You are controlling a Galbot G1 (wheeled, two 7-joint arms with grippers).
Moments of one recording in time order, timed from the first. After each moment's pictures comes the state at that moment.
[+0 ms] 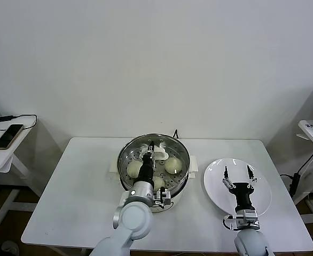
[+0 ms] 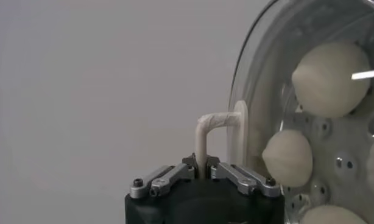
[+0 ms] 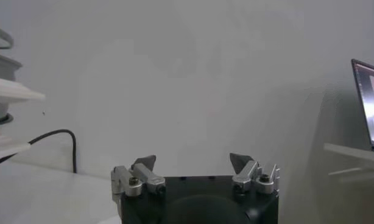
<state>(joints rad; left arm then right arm) 1.01 -1.40 0.08 -1.87 1.45 0.52 0.26 -1.28 1.15 0.41 1.53 0.12 0.35 0.33</state>
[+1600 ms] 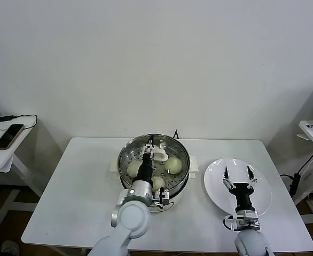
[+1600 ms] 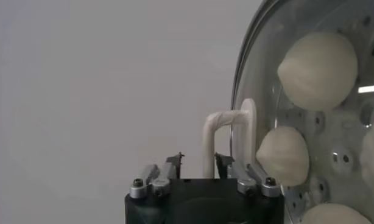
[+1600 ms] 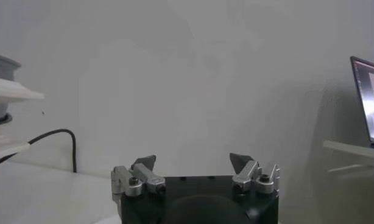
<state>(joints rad) 1.01 -1.39 0.07 -1.89 1.49 0.48 0.27 -1.28 1.16 0.41 1.54 0.13 0.35 0.33</state>
